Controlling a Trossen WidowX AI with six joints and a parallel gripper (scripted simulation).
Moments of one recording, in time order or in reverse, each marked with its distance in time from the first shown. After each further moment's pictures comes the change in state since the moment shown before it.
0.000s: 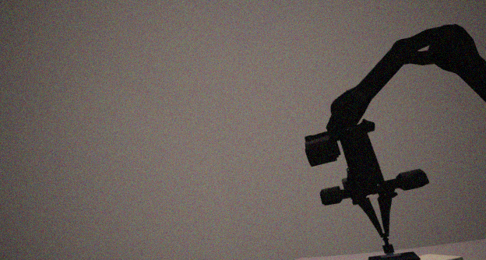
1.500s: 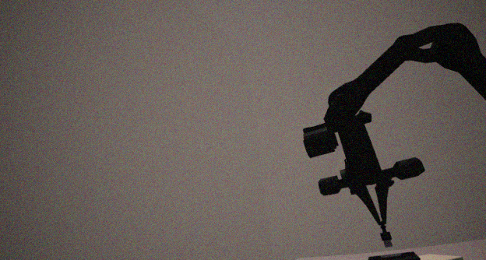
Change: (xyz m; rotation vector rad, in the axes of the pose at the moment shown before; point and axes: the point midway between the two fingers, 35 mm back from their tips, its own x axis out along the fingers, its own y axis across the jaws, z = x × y) arm -0.021 -0.002 0.000 0.004 0.000 -0.007
